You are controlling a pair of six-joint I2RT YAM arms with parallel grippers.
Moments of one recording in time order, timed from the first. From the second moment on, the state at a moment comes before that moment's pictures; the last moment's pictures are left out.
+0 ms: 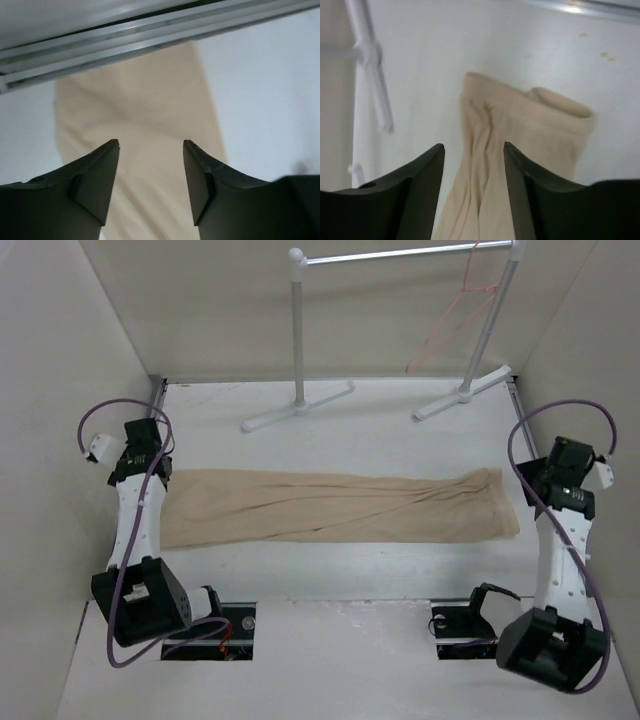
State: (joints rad) left arm 0.29 1.27 1.03 -0.69 -0.50 -0.90; right arm -0.44 1.01 0.92 -0.67 0.18 0.94
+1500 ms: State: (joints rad) left arm -0.80 1.59 0.80 -0.19 -0.17 -1.21; right arm 0.23 1.80 1.20 -0.54 0.16 0.70
